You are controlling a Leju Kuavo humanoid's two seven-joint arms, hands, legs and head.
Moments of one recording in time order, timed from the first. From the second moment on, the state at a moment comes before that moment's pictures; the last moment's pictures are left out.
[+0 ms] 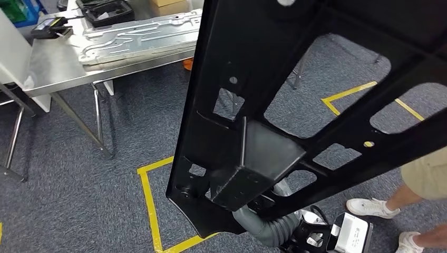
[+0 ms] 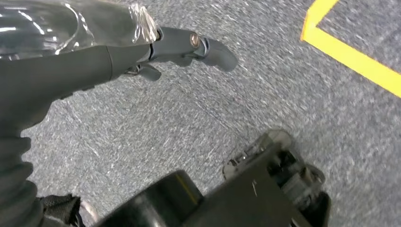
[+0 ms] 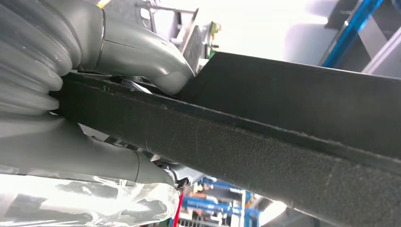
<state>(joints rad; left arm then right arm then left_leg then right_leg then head) -0.13 -0.05 -1.14 -0.23 0.63 0.37 -0.10 -0.19 -0.40 0.69 -2.24 -0.28 -0.26 -0.14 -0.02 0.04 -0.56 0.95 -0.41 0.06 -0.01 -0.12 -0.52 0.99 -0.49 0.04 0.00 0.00</state>
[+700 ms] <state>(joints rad) -0.15 -0.05 -1.14 -0.23 0.63 0.37 -0.11 -0.19 -0.40 0.68 -2.25 -0.28 -0.26 -0.13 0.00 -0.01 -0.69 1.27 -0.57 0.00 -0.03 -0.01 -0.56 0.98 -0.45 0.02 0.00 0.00</state>
